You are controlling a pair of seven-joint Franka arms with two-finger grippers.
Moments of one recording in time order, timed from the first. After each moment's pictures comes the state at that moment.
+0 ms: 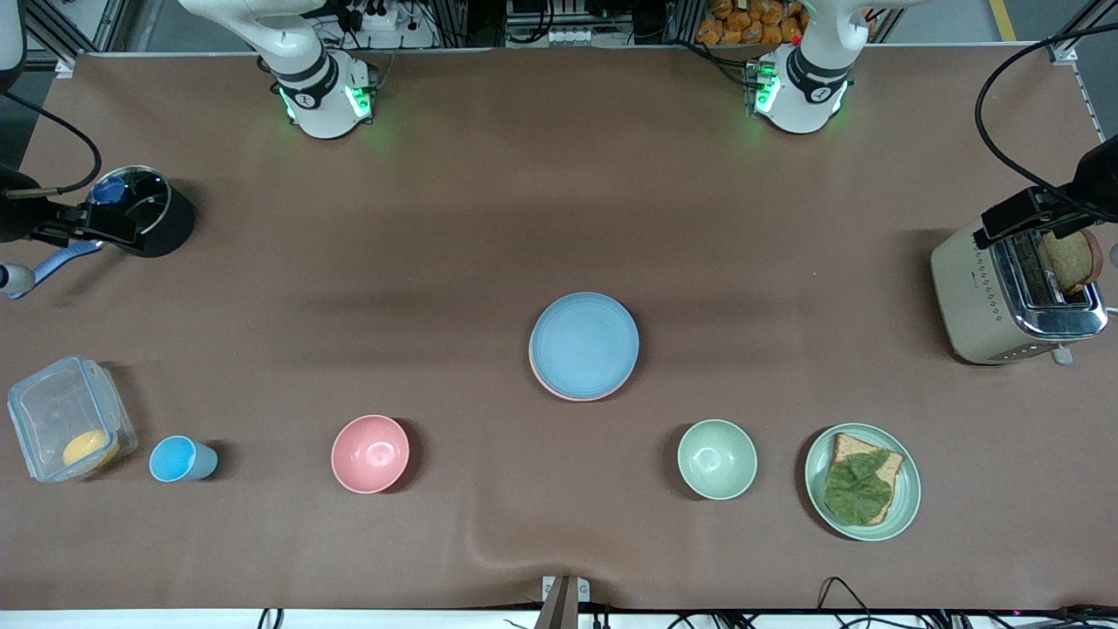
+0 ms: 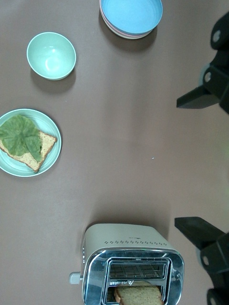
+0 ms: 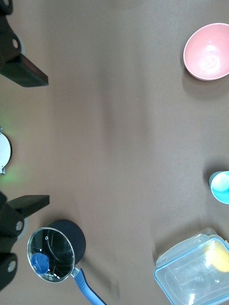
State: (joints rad) left arm -0.03 0.07 0.02 -1.44 -0.03 1.49 -0.15; right arm 0.07 0.13 -0.12 -1.42 0.00 1.39 0.00
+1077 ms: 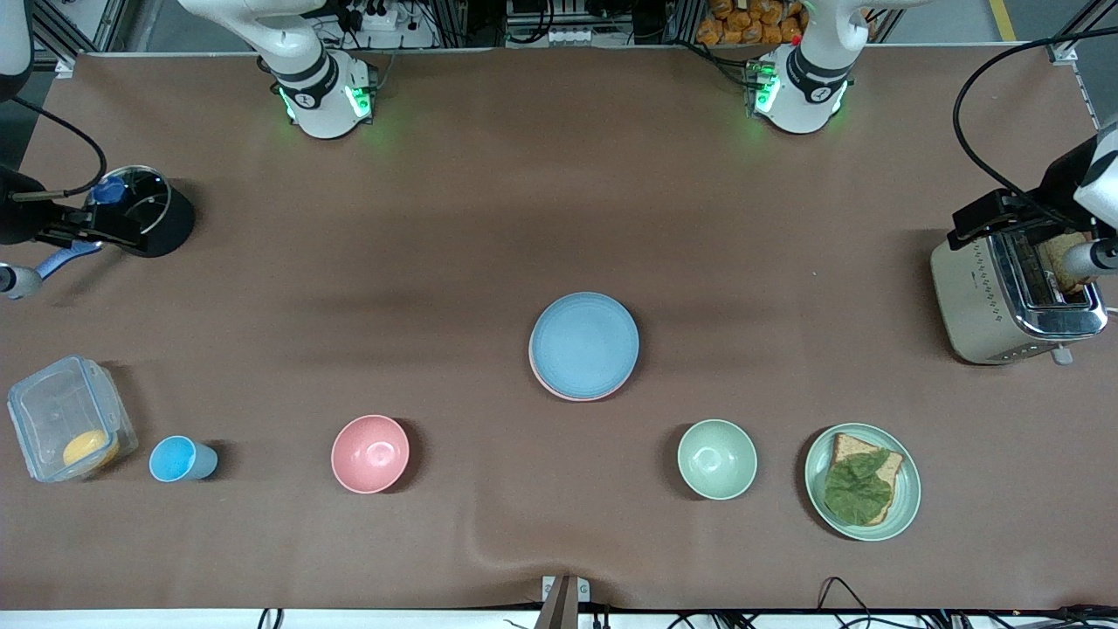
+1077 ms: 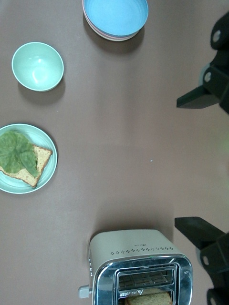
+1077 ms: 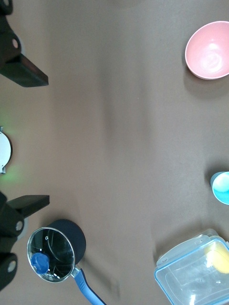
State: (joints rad) left arm -0.04 0.09 -0.03 -1.44 -0.02 1.49 -0.11; right arm 0.07 0.14 -0.12 -1.43 0.00 1.39 0.00
